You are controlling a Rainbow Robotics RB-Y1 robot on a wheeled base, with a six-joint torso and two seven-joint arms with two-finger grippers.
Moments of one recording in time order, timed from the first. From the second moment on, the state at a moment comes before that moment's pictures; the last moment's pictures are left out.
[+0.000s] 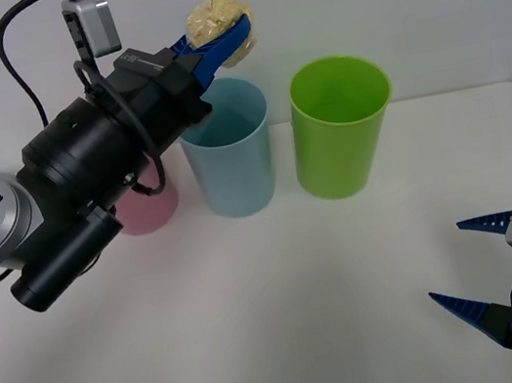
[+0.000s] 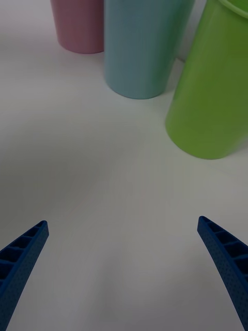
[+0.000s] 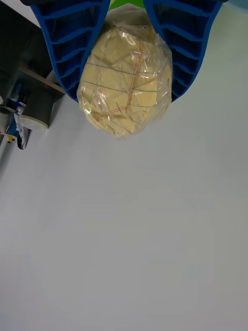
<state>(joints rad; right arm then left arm) 0.39 -0.39 -0.36 -2.27 1.85 -1.23 -0.47 -0.55 0.78 -0.52 -1.95 -0.93 -0.06 0.53</state>
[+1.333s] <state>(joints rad) 0.39 -0.39 -0.36 -2.27 1.85 -1.23 -0.47 -1.08 0.53 -0.82 -1.31 -0.90 -0.12 0.68</state>
